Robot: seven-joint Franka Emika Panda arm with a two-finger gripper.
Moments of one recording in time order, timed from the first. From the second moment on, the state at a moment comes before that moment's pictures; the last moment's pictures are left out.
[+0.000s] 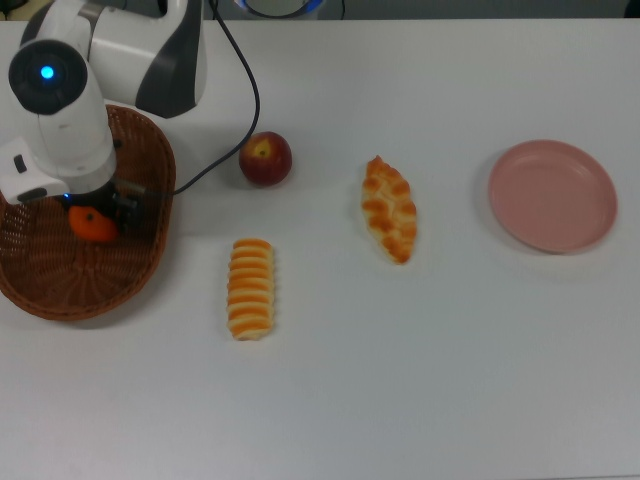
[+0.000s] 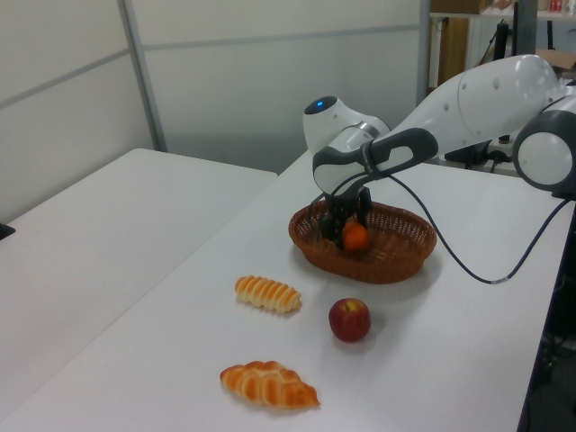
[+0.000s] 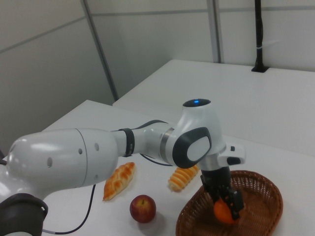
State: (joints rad) arm -0.29 0.52 0.08 -1.56 -0.28 2.04 0.17
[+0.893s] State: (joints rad) arm -0.16 0.48 0.11 -1.50 -0.16 2.04 0.01
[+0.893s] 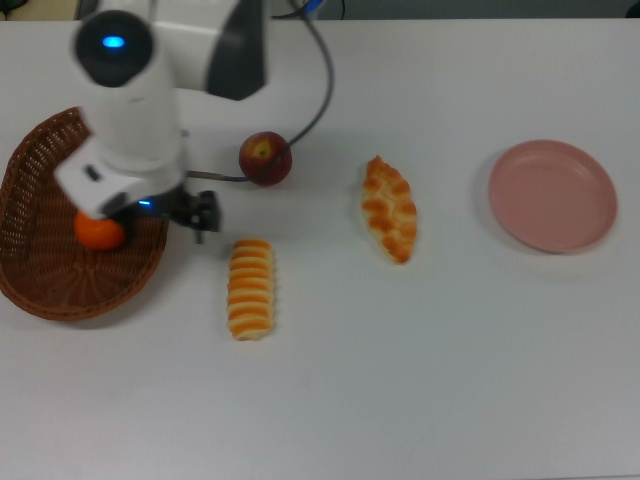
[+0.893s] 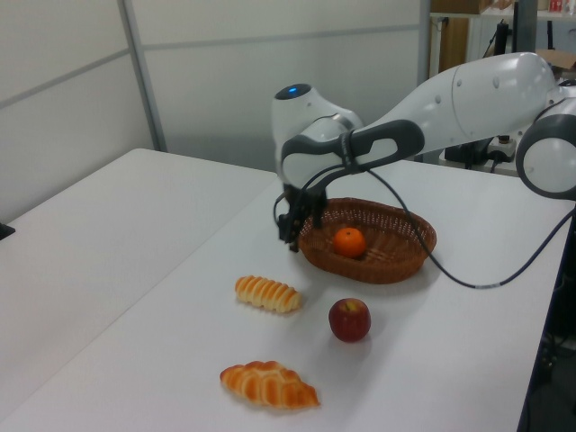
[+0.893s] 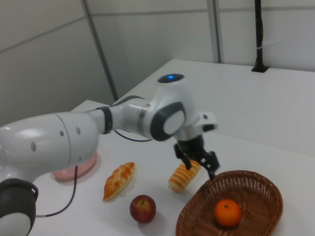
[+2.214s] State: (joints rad) arm -0.02 0.59 0.11 -1.50 -0.16 2.08 0.16
